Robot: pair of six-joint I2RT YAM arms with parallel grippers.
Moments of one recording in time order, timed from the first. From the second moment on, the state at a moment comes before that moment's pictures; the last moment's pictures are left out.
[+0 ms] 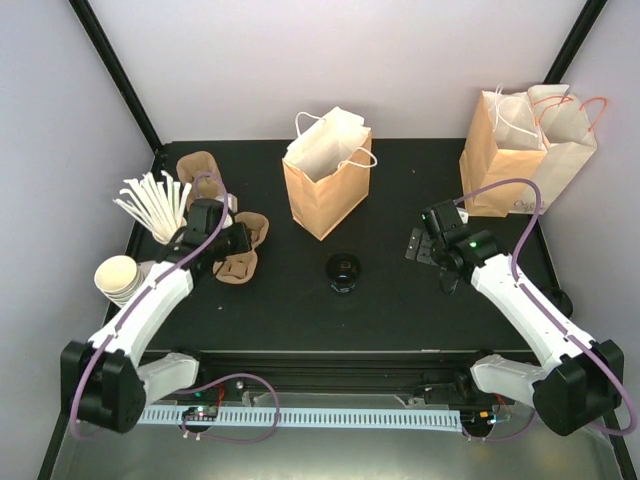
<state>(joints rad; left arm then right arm) -0.23 1.15 0.81 -0.42 0.08 -0.45 0.43 1.15 0.97 -0.87 0.29 0.64</state>
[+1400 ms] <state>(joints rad) -0.43 0.83 0.38 -0.10 0.55 -0.49 -0.58 1.25 0.95 -0.92 0.27 0.69</state>
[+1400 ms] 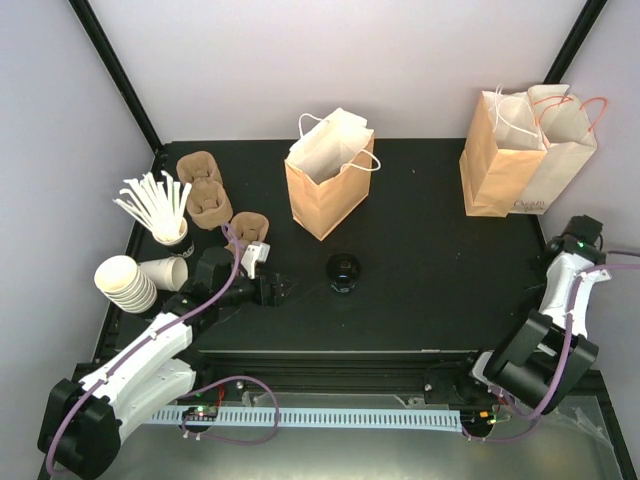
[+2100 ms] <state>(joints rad) -0.43 0.83 0.39 -0.10 0.58 -0.47 -0.73 1.28 0.93 -0.91 0.19 0.71</state>
